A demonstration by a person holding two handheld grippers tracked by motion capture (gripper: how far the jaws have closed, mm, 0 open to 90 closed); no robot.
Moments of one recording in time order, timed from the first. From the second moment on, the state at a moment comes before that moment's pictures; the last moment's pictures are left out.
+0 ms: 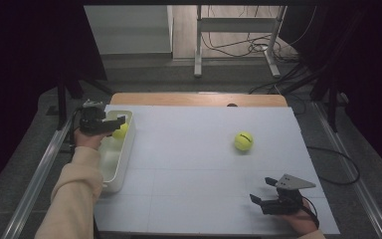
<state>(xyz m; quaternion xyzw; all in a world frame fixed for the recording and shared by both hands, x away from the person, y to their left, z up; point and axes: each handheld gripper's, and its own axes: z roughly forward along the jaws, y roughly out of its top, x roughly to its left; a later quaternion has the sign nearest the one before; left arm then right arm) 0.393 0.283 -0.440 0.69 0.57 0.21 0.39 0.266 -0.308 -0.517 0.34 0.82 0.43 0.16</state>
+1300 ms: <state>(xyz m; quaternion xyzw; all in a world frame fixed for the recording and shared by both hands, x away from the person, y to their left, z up) 0.339 0.247 -0.420 0.71 0.49 0.18 0.48 0.269 -0.311 -0.515 0.35 0.81 0.44 0.15</state>
